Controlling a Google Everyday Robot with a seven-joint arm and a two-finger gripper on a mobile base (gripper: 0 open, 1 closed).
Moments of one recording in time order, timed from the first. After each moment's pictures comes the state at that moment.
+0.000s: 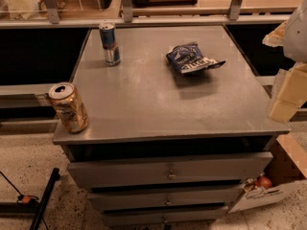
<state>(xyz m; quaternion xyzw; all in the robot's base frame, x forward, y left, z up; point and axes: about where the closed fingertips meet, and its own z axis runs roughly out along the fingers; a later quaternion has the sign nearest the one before) 0.438 -0.217 0.976 -0.60 0.78 -0.03 0.16</state>
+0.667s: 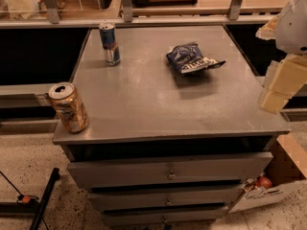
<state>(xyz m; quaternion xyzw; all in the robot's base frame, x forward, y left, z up) 0.453 -0.209 0.981 -0.61 0.77 -0.03 0.17</state>
